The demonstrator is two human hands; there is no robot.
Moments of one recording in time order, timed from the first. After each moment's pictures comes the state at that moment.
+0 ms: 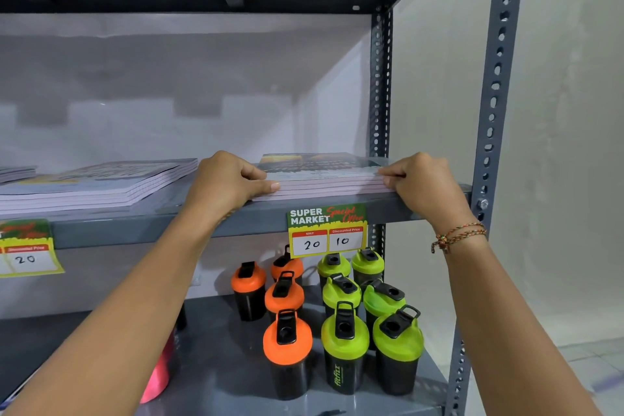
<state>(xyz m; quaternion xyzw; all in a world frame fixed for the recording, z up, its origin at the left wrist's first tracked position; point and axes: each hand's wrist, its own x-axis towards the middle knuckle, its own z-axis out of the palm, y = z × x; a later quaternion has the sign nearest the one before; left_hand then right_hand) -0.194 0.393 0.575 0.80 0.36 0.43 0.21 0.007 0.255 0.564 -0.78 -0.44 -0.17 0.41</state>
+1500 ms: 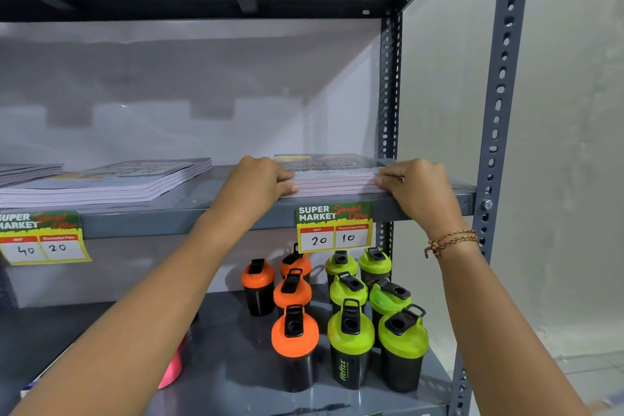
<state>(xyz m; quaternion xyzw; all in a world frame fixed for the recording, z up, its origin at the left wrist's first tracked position) -0.184 0.388 0.573 0.88 0.33 0.33 -0.02 0.001 0.261 0.554 -0.75 -0.47 -0.19 0.43</state>
